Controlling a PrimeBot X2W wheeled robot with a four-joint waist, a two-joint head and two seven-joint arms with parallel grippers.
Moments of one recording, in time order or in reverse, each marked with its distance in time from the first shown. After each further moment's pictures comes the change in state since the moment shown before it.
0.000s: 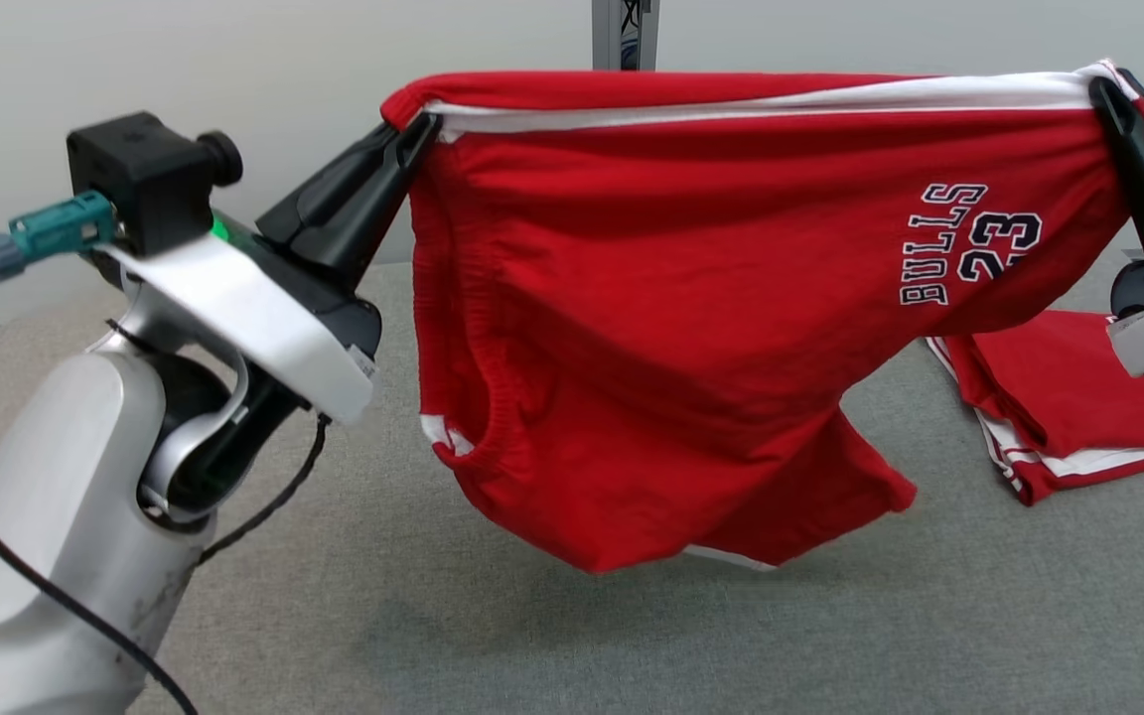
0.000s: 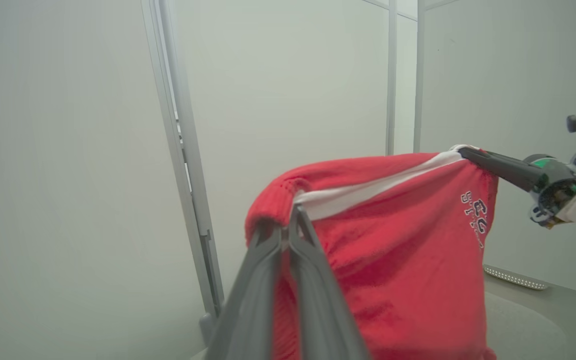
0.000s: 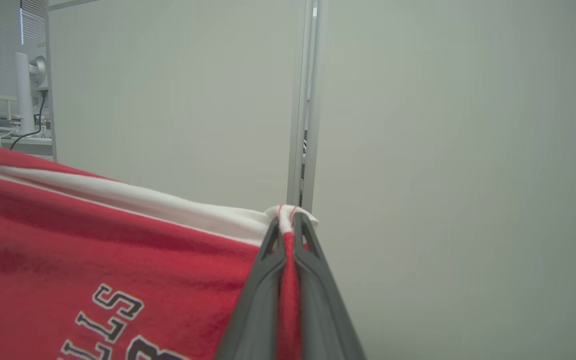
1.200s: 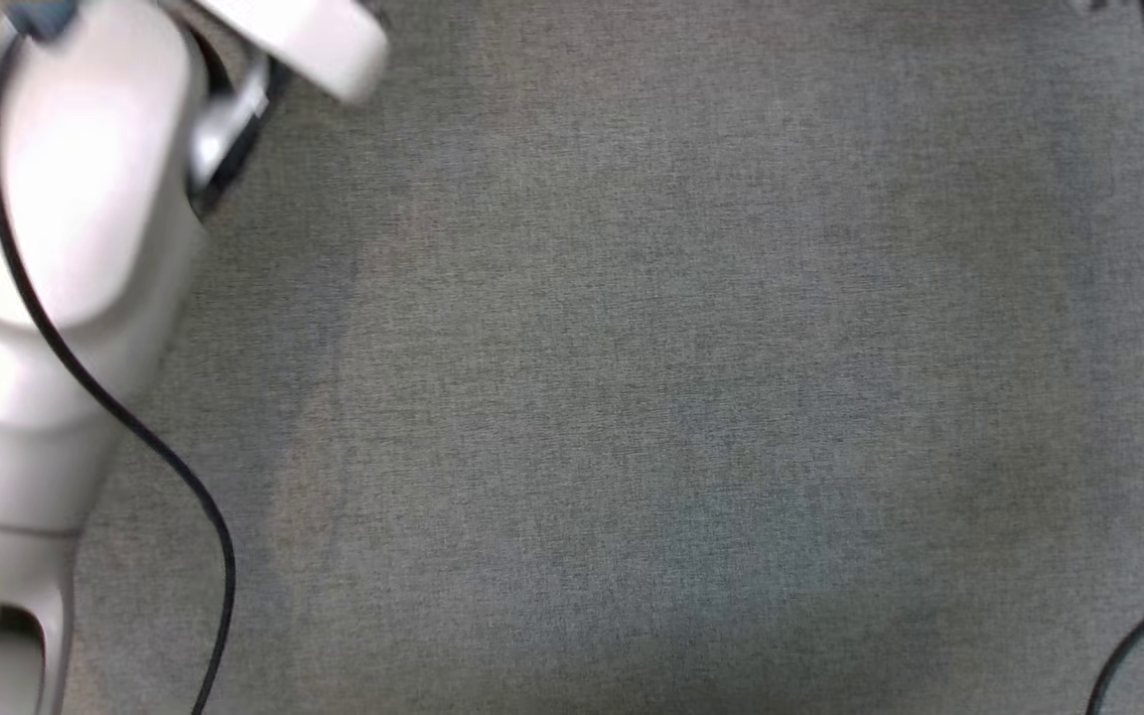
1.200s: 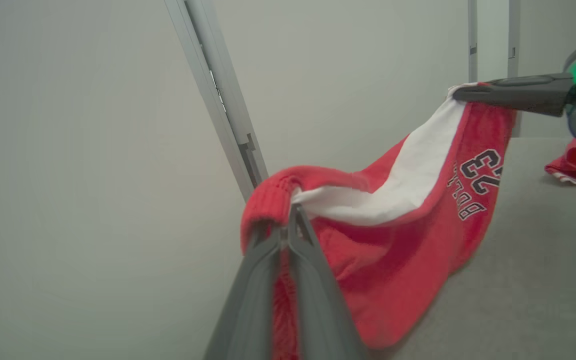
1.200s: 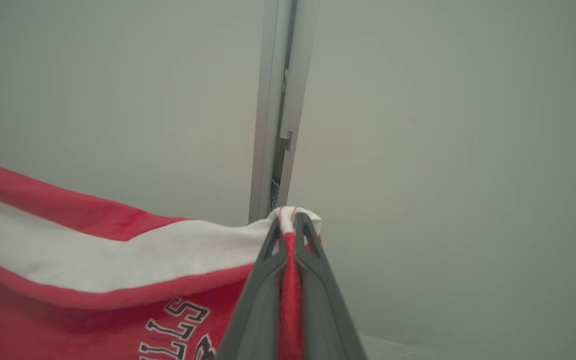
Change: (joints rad) left arm -0.591 -0.087 -0.171 0.504 0.441 -0.001 -0.448; right arm -0.572 0.376 -0.165 0.429 -0.526 0.000 -0.121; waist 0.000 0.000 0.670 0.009
